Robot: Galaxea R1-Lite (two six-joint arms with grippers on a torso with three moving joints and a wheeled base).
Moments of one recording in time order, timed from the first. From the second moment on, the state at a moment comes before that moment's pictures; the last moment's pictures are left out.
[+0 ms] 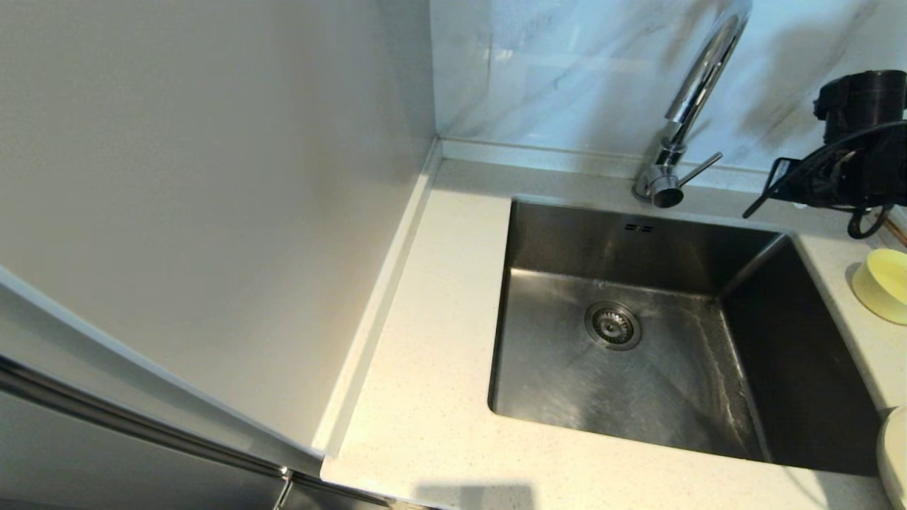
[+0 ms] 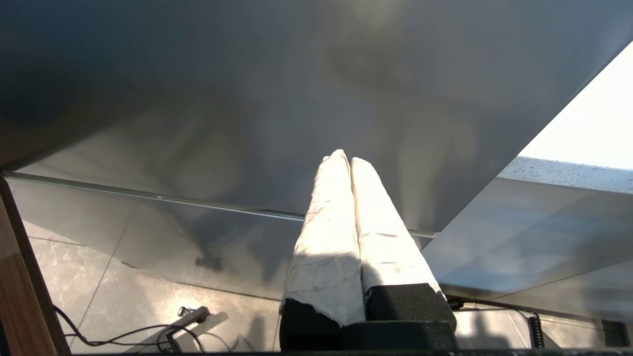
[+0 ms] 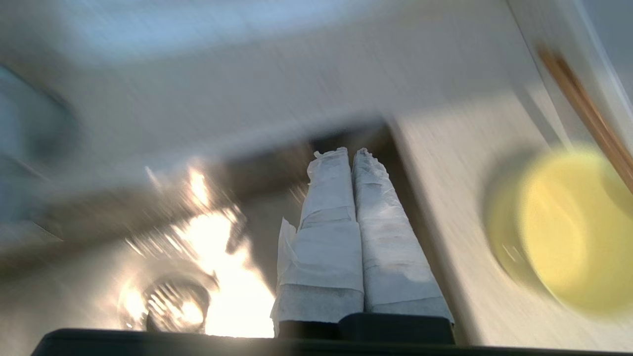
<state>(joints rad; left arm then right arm) 0.00 0.00 0.00 0.00 0.00 0.00 -0.11 1.95 -1.73 0.13 -0.47 0.21</state>
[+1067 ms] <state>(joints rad) 0.00 0.00 0.00 0.00 0.00 0.00 -0.17 0.73 -0.51 0.30 -0.10 -0.24</state>
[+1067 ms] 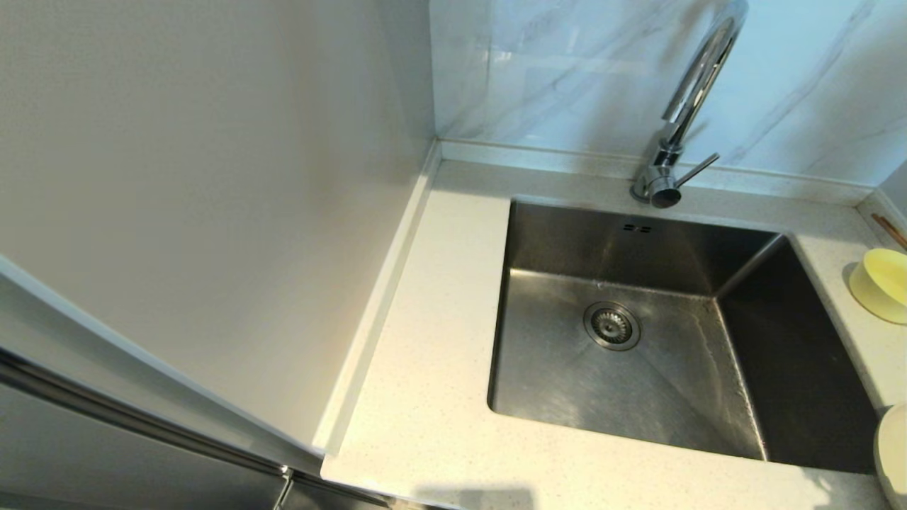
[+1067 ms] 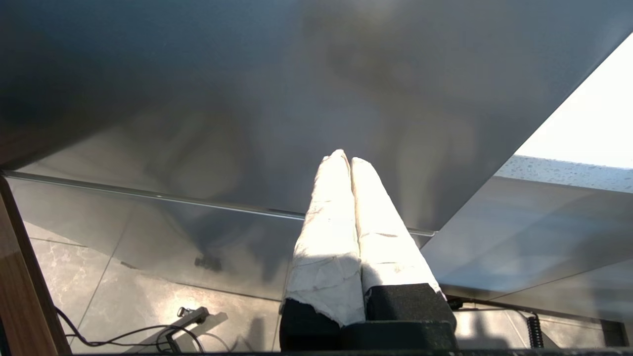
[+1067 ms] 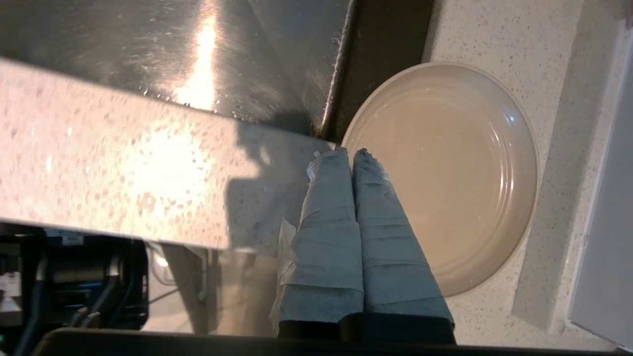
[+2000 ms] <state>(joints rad) 0.00 0.00 0.00 0.00 0.00 0.00 -0.03 0.27 -0.01 -0.15 -0.13 -0.29</state>
